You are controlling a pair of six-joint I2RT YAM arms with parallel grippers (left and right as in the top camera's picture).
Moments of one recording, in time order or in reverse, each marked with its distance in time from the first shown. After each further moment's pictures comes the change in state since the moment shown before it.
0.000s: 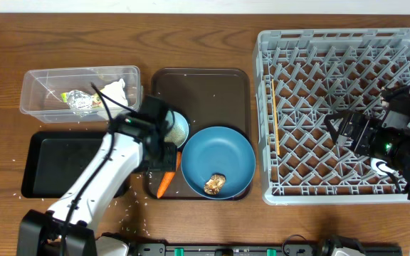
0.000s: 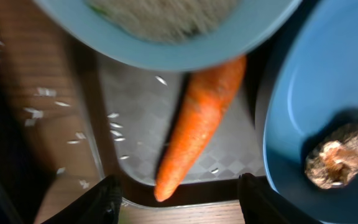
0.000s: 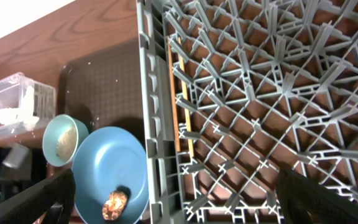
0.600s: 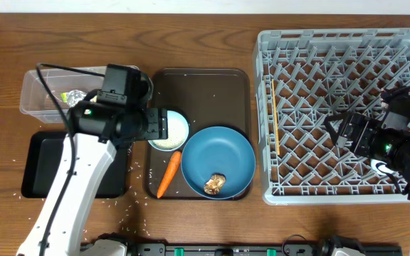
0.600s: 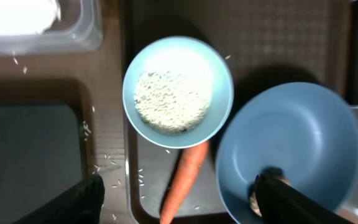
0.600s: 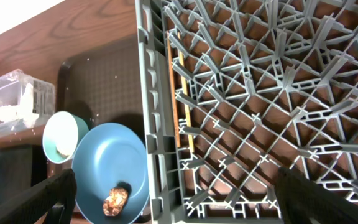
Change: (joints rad) left arm 0.132 -0.095 0.301 -0.074 -0.005 0.040; right arm 0.000 0.000 0.000 -0.022 0.000 0.000
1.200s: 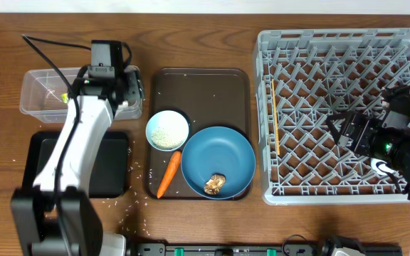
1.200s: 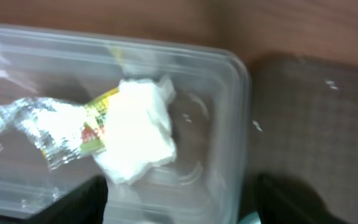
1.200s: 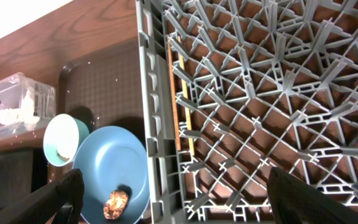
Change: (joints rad) left arm 0.154 0.238 0.039 0.393 -0.217 0.049; right arm 0.000 0.000 0.000 0.011 0.000 0.006
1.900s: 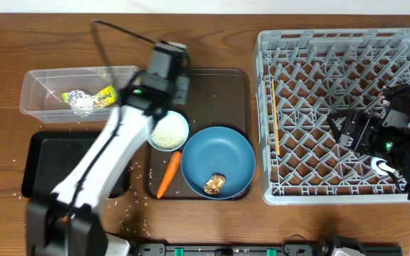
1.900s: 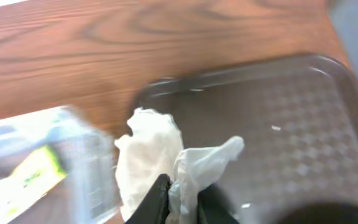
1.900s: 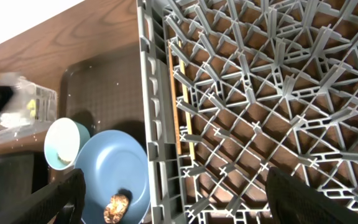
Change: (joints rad) left arm -0.282 -0.018 0.002 0.126 -0.096 0.079; right arm 0.000 0.000 0.000 0.019 0.000 0.005
